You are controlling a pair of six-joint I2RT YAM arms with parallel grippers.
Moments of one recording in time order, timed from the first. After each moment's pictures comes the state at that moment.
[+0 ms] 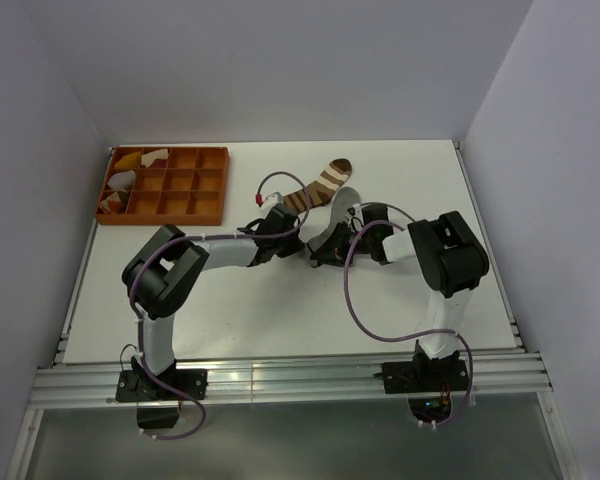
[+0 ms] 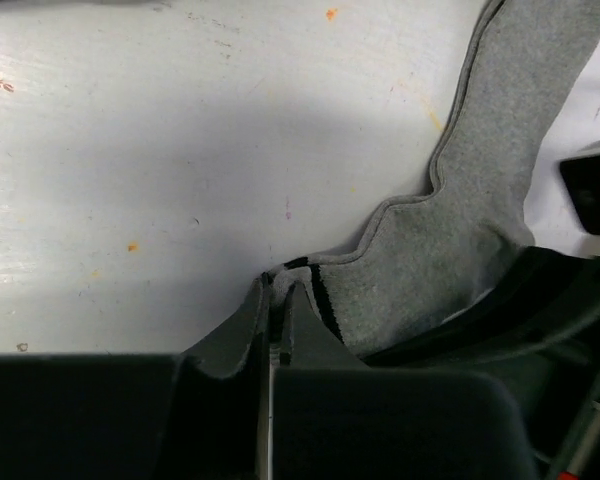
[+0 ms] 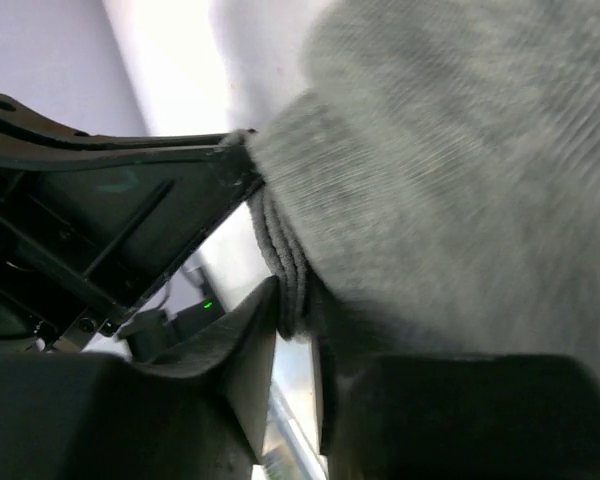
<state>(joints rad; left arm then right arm) -0.73 1.94 1.10 0.09 -0.16 -0.99 0.27 1.94 0.77 0.41 -0.81 0.93</state>
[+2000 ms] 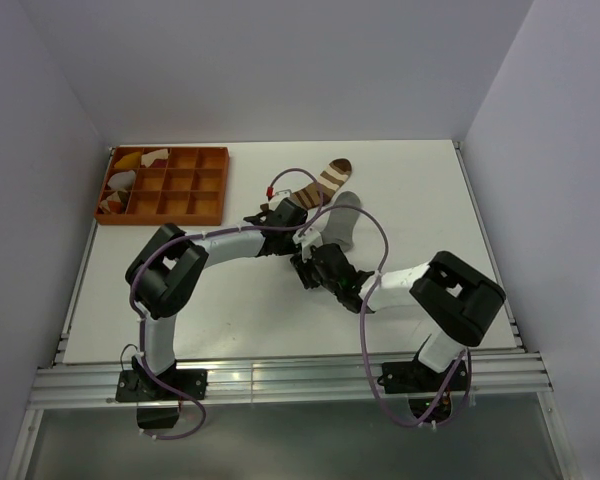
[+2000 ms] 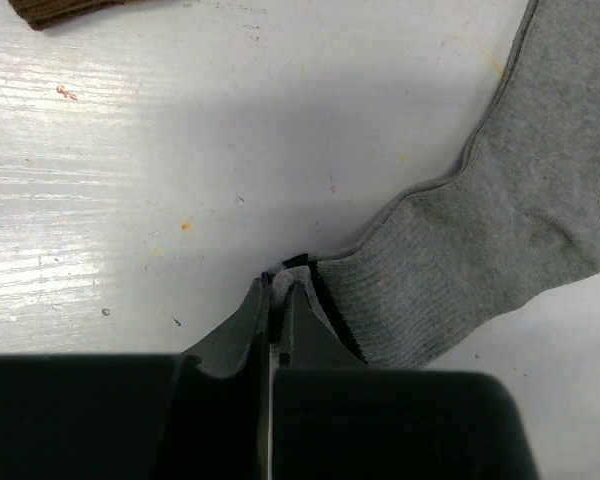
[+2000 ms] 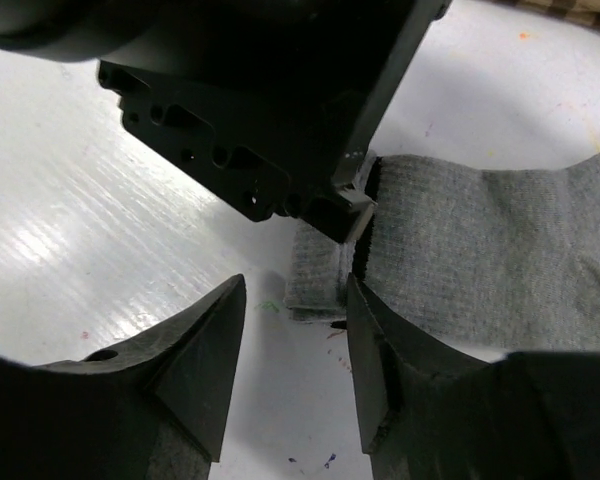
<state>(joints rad) -0.76 1.96 1.26 -0.23 -0.22 -0.80 0.84 1.61 0.56 0.54 0.19 0.04</state>
